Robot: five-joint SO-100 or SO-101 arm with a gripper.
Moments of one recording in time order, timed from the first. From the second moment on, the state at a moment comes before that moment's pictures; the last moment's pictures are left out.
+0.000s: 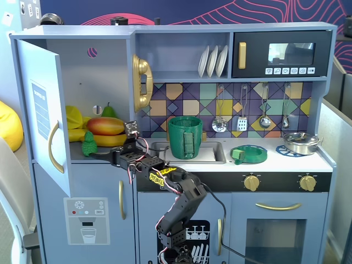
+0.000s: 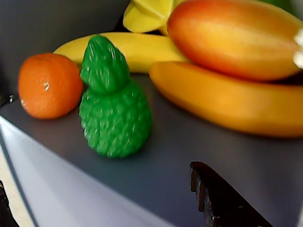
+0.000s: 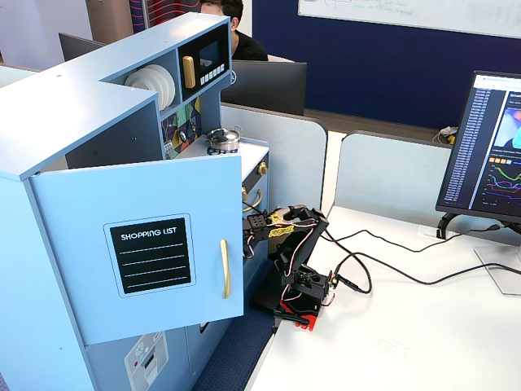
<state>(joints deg) -41.2 121.9 123.0 -5.2 -90.1</state>
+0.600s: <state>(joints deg) -42.6 100.5 105.6 -8.4 -96.2</state>
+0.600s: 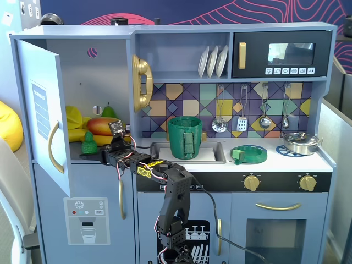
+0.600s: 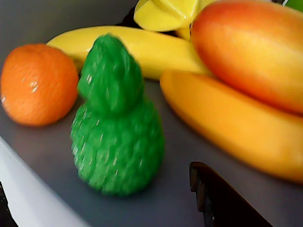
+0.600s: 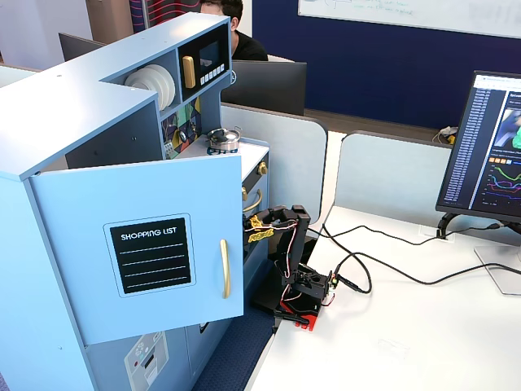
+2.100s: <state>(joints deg) -35.4 145.5 112.9 33.5 -109.6</state>
